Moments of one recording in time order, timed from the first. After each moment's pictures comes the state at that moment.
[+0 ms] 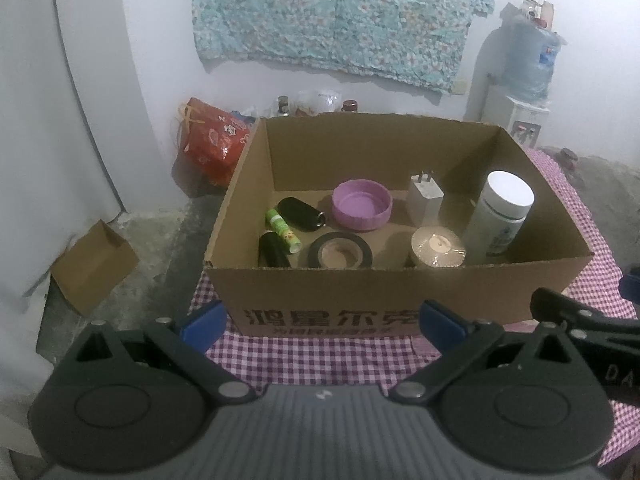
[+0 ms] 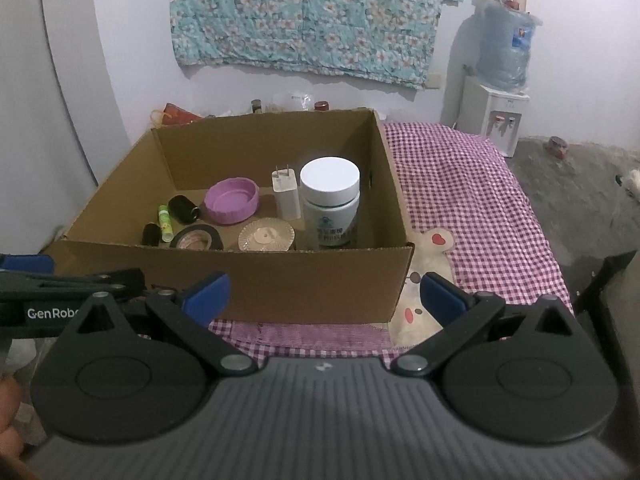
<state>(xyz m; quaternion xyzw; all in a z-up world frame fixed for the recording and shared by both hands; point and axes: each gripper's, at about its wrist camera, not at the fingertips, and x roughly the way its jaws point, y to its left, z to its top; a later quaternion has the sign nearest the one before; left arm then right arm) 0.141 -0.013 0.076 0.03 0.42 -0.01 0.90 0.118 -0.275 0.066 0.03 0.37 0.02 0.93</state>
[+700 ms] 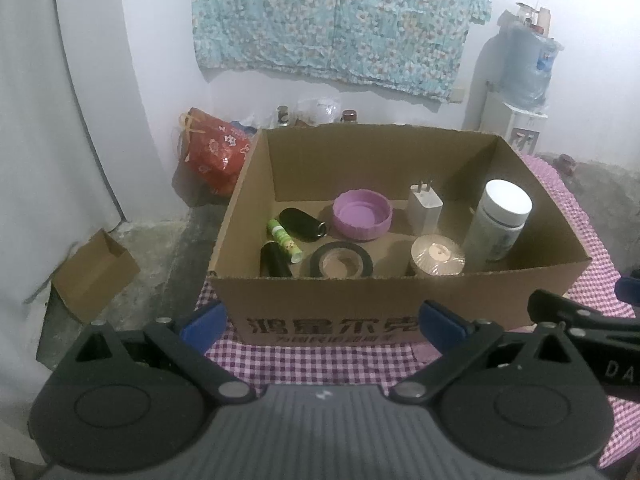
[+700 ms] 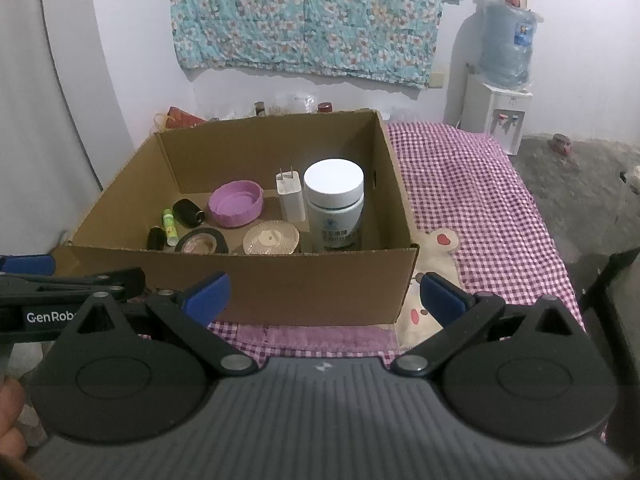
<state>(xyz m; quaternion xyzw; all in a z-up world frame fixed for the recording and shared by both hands) 0.141 -0.010 0.078 0.03 0.41 -0.01 0.91 0.117 -0.276 0.069 0.04 0.37 0.02 0.93</state>
